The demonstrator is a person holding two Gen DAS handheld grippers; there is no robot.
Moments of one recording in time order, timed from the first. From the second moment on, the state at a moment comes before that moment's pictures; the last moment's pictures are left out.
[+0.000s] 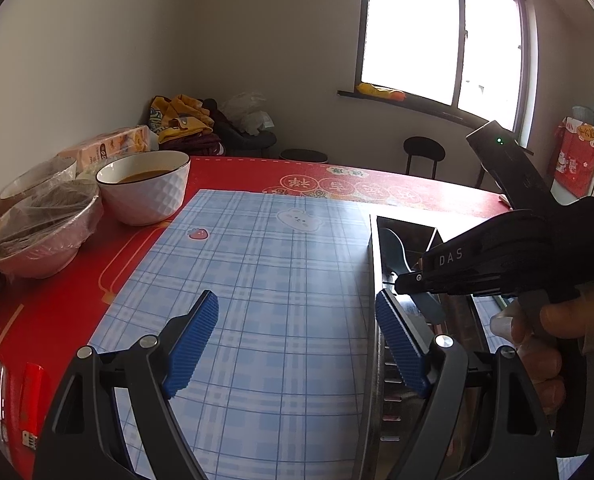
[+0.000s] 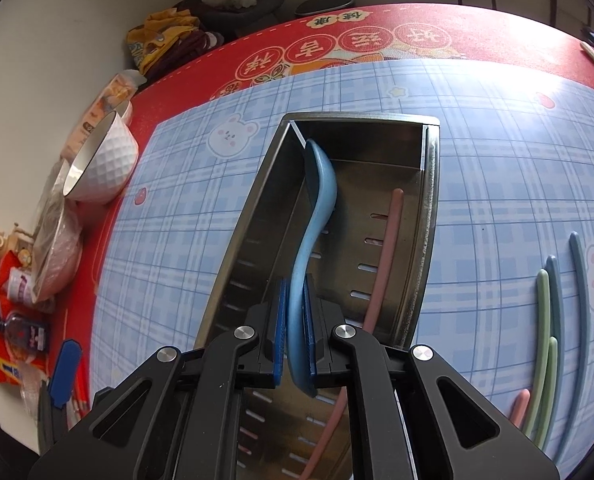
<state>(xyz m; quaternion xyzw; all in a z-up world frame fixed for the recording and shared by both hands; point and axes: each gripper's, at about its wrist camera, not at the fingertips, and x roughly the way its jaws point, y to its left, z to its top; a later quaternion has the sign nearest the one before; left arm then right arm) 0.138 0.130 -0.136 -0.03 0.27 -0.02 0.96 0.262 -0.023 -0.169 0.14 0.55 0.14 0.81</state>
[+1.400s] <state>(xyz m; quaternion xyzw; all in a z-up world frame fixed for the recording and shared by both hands) 0.085 0.069 -0.089 0.00 0.22 -0.07 0.97 0.132 -0.233 -0.135 0.06 0.34 0.09 0.93</state>
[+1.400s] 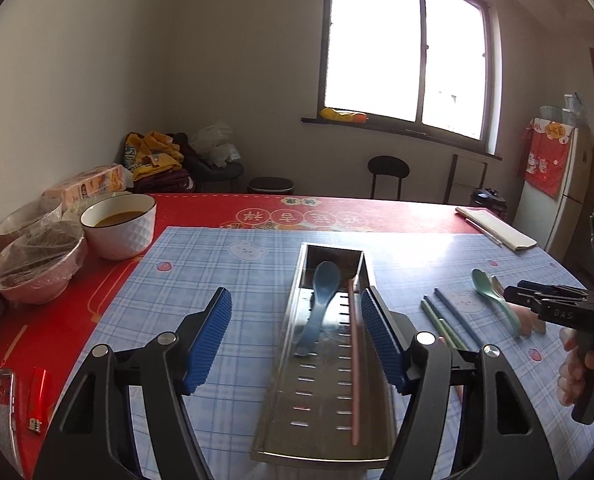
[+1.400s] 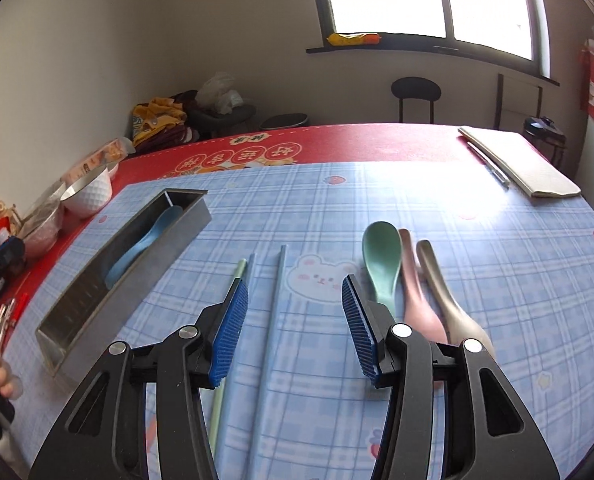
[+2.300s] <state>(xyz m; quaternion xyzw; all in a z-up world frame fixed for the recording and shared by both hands) 0.101 -0.074 -0.177 0.07 0.41 -0.18 0.89 0.114 -0.273 -0.157 0.10 0.34 0.09 0.93</state>
